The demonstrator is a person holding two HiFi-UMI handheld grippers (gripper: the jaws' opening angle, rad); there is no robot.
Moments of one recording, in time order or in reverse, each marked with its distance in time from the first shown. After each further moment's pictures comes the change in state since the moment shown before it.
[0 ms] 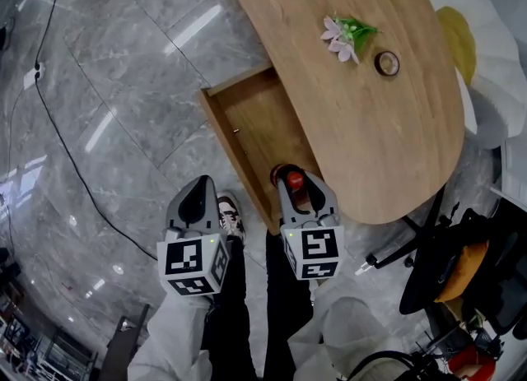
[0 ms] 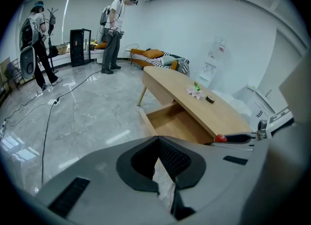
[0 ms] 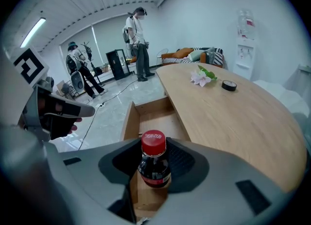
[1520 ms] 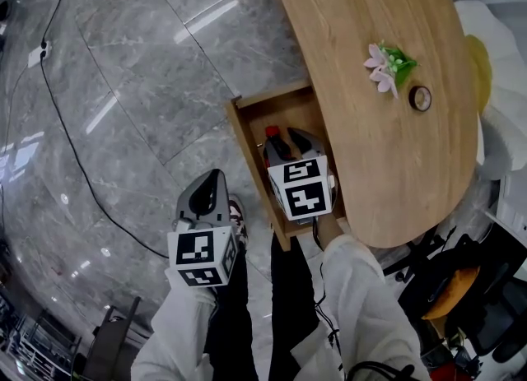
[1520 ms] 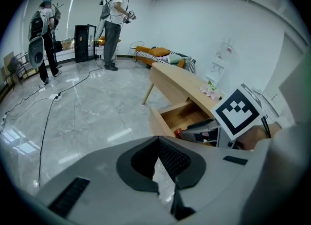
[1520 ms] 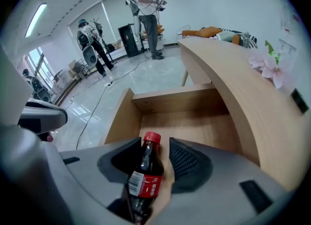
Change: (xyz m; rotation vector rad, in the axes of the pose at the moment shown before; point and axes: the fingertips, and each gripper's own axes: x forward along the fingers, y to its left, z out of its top) left arm 0.042 0.043 0.001 -0.048 0.008 0.022; right arm 0.148 0.028 0.035 -0.165 0.251 0.142
